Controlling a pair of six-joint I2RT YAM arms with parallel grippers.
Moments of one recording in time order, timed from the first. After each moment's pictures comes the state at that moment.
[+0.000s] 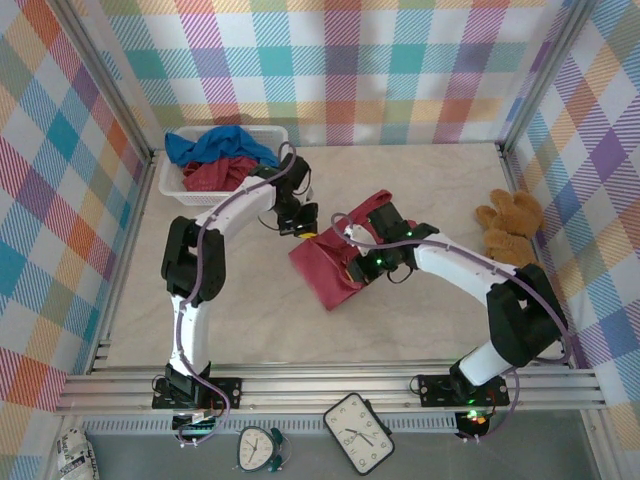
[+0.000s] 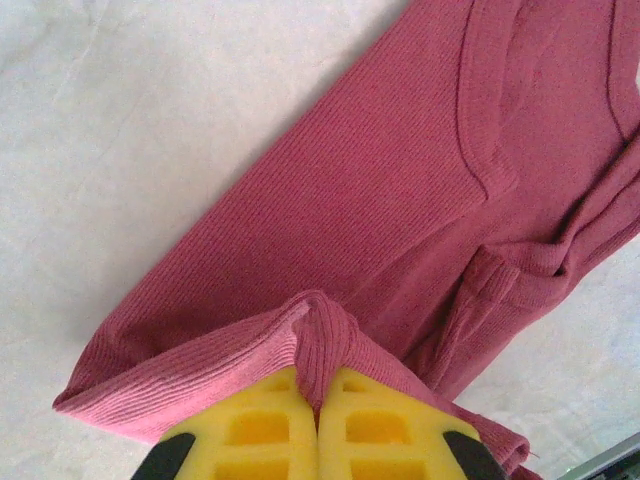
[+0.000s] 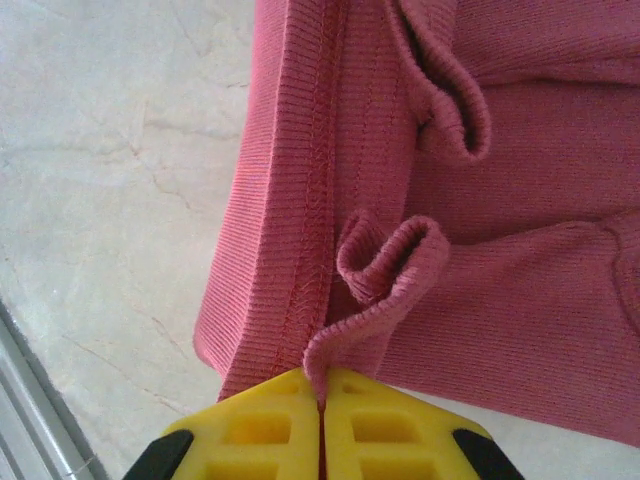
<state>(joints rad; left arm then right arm) -0.47 2.10 1.80 -1.01 0.34 -0.51 0.58 1.54 1.03 -0.60 -0.42 -0.06</state>
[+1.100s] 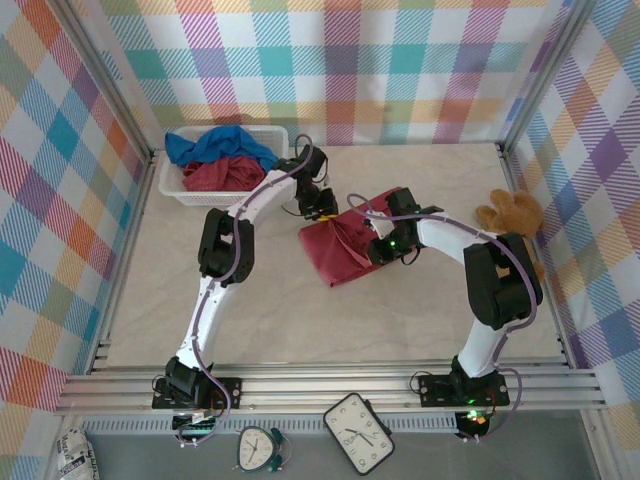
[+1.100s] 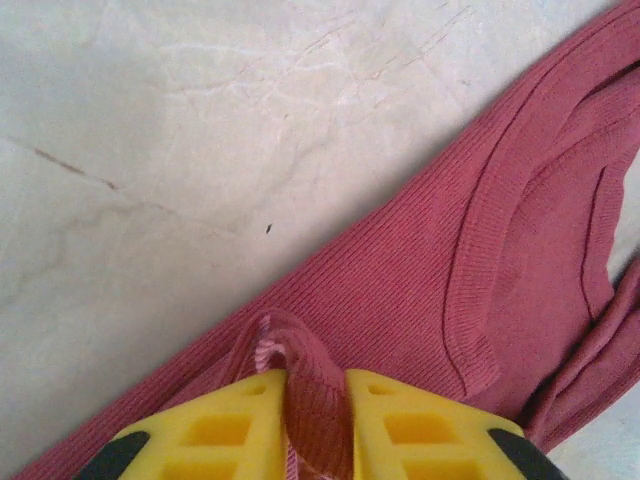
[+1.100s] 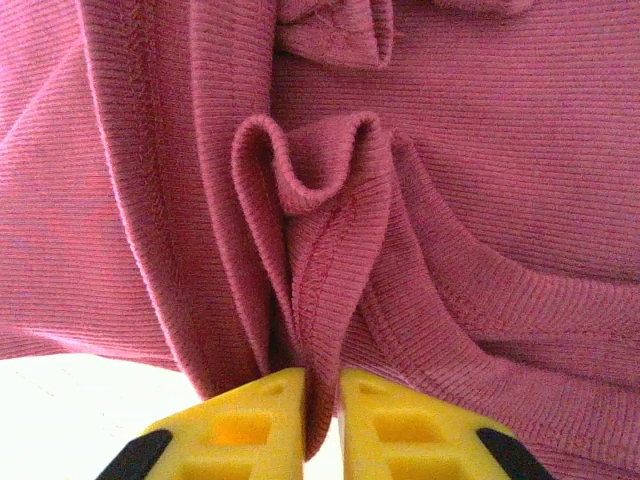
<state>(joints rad) -0.48 2.45 2.21 -0.94 0.36 -0.58 0.37 1.77 1.13 -0.59 -0.34 -0.13</state>
